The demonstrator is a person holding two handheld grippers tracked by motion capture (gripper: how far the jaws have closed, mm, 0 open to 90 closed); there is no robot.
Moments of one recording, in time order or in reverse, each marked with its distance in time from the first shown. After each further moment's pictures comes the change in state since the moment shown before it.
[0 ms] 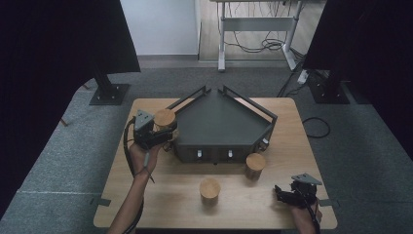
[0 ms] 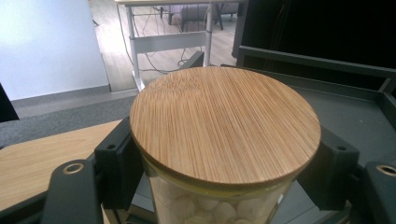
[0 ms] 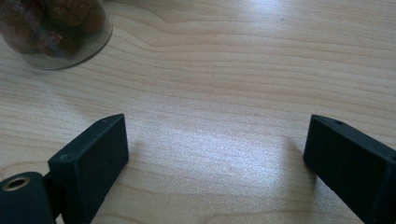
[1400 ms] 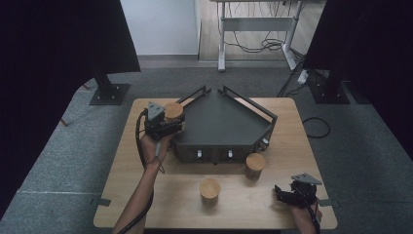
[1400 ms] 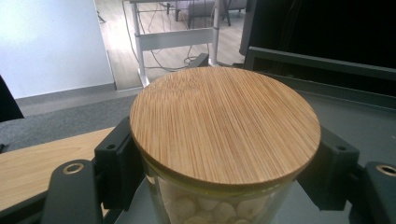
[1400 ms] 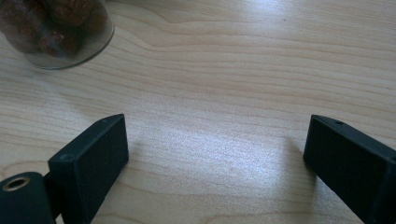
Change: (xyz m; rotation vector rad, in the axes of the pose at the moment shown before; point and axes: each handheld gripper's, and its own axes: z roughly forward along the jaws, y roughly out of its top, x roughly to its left) left arm -0.011 0.008 0.041 0.018 0.037 0.001; right arm -0.001 0.000 0.000 0.000 0.005 -0.004
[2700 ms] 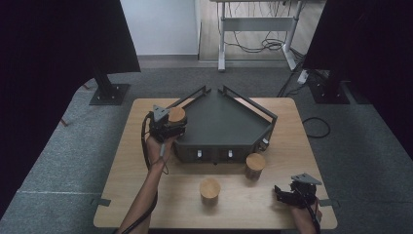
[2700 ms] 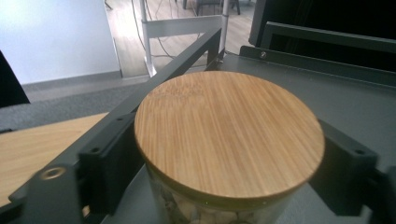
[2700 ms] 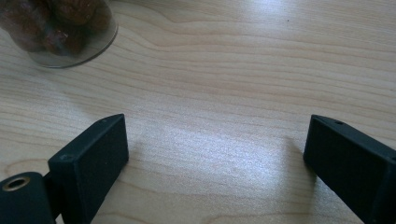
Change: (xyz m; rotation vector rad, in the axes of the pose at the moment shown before) left arm 0.000 -0.013 0.023 0.050 0.023 -0.022; right arm -0.001 0.000 0.000 0.001 0.009 -0.007
